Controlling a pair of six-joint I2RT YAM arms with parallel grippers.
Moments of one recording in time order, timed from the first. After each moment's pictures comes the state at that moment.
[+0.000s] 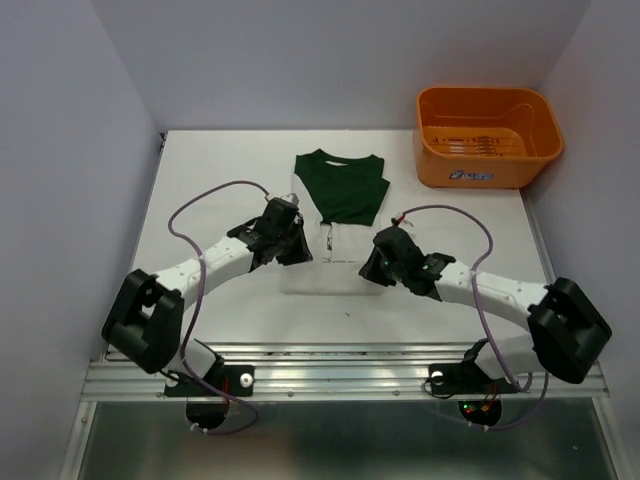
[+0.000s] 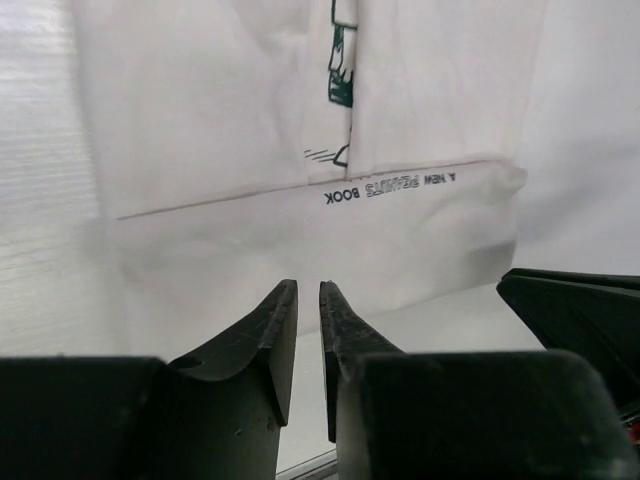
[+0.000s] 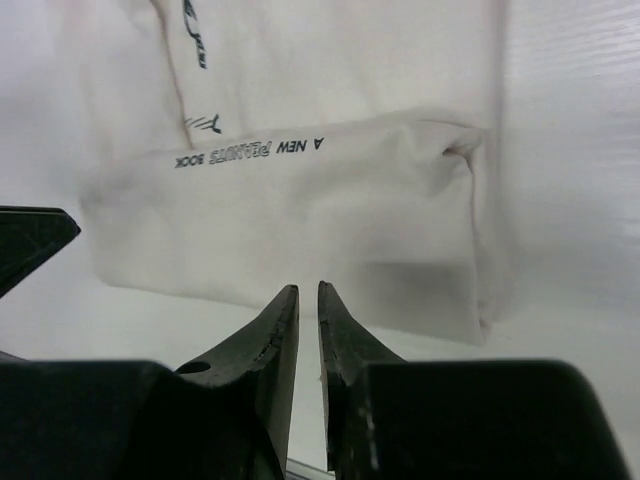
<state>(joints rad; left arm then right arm) -0.60 1.49 0.89 -0.32 0.08 -0.72 0.77 1.41 0.74 -0.16 0.17 1.00</state>
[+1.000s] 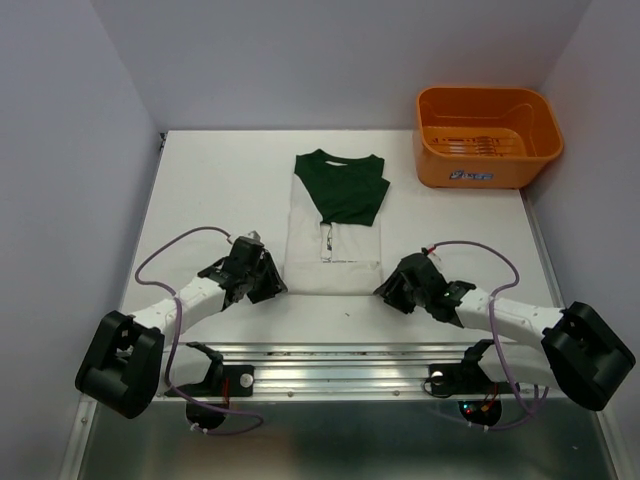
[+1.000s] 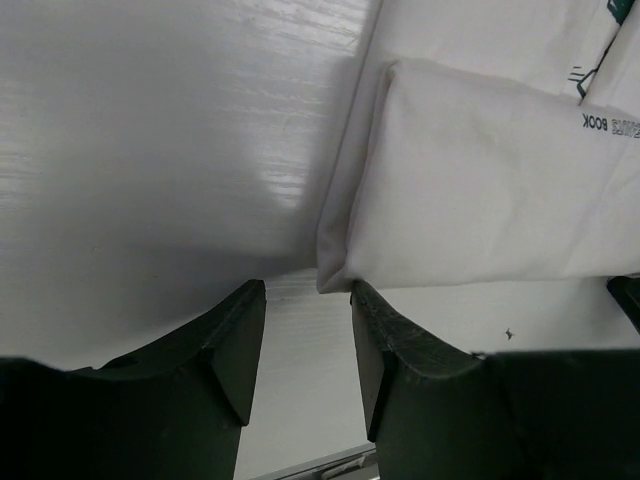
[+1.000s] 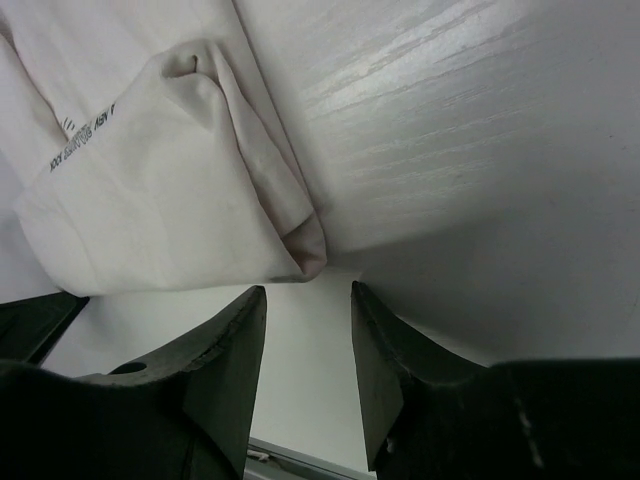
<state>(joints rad) -0.46 1.18 0.49 -0.26 0.07 -0.80 0.72 1.17 0.41 -0.11 0.14 1.24</state>
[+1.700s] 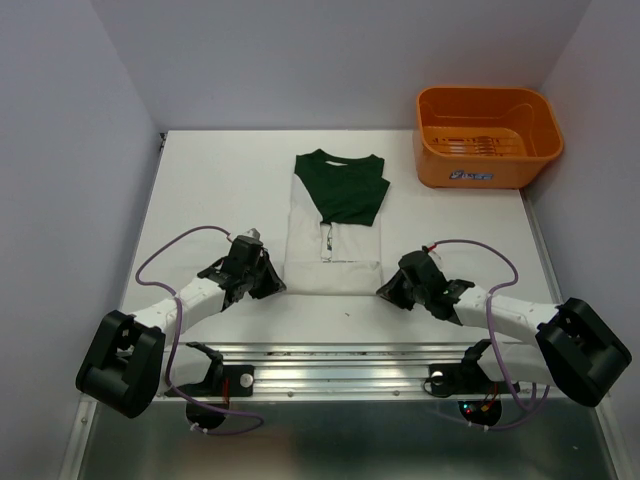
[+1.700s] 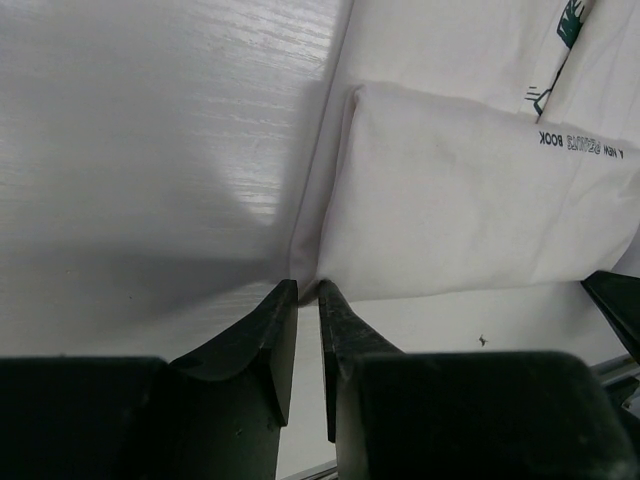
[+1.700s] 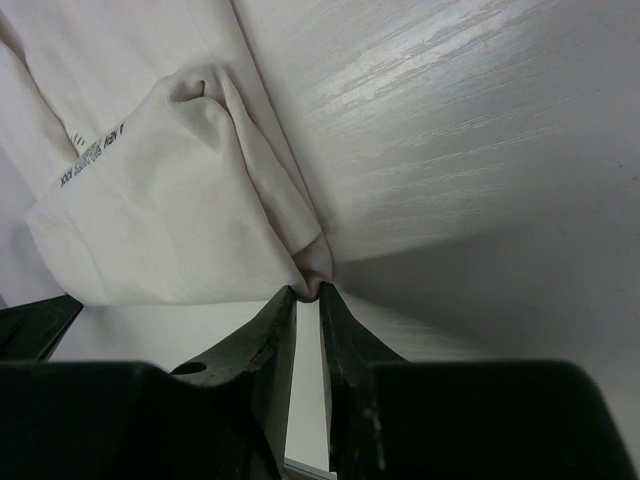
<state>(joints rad) -0.46 1.18 0.46 -0.19 0.10 -0.82 0.68 1.20 0.41 -0.05 0.12 1.24</state>
